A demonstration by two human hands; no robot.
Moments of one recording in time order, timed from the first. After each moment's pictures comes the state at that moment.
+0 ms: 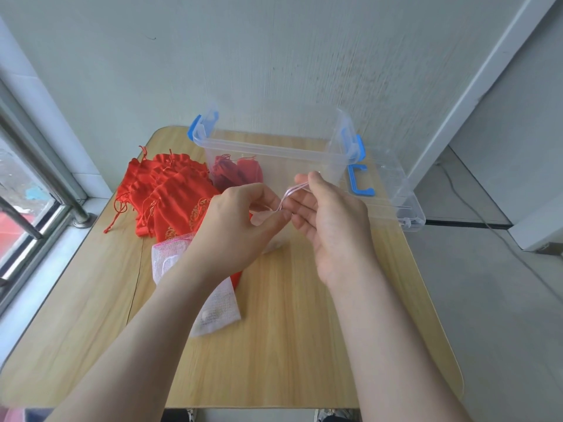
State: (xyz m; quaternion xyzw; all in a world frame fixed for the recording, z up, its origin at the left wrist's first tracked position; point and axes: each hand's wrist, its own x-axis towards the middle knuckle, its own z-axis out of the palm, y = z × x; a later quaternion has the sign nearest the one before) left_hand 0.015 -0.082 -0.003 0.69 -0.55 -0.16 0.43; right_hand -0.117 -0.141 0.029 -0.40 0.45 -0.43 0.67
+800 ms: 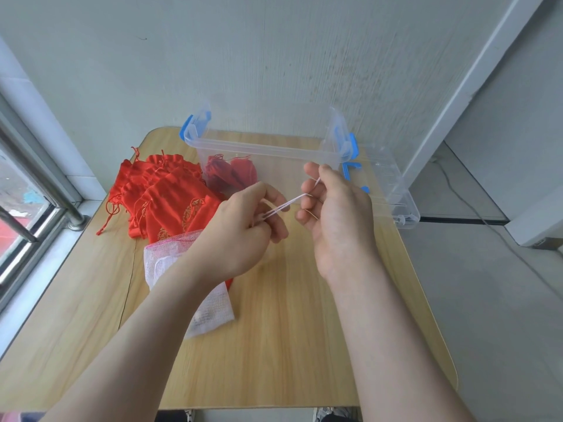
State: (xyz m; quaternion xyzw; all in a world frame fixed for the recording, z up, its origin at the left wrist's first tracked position) left_hand 0.003 -0.081 0.006 0.66 -0.57 -0.26 0.41; right_hand -0.124 -0.150 0.030 -0.38 0.43 -0.48 0.66
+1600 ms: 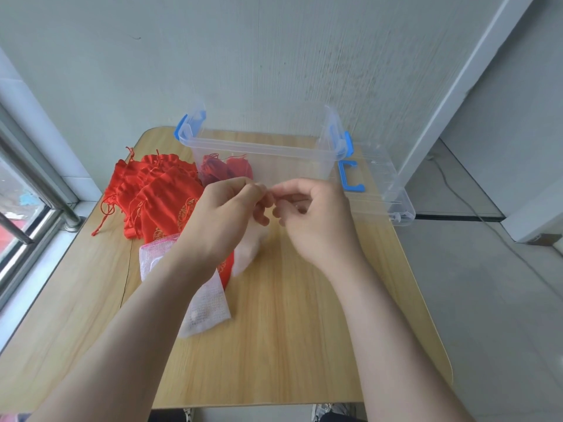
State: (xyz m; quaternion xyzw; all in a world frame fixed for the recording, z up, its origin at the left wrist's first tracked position) left_hand 0.003 -0.085 0.015 0.66 -0.42 -0.32 0.54; right_hand -0.133 -0.156 0.008 -0.73 0.42 -0.36 0.40
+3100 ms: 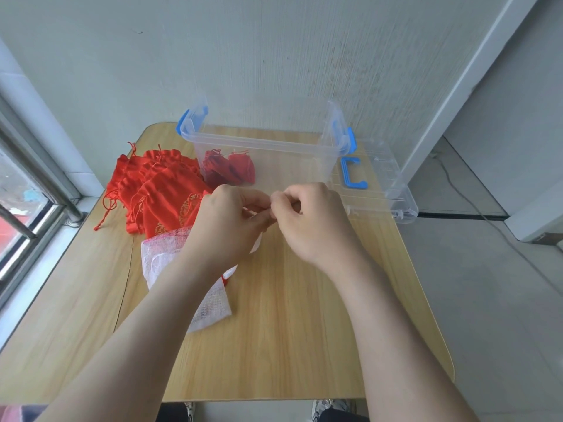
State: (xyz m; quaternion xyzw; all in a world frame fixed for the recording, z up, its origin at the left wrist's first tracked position) left_hand 0.008 -0.084 -0.006 0.71 -0.53 -0.19 0.42; right_hand -0.134 -0.155 0.011 -0.81 0.41 -0.25 0.32
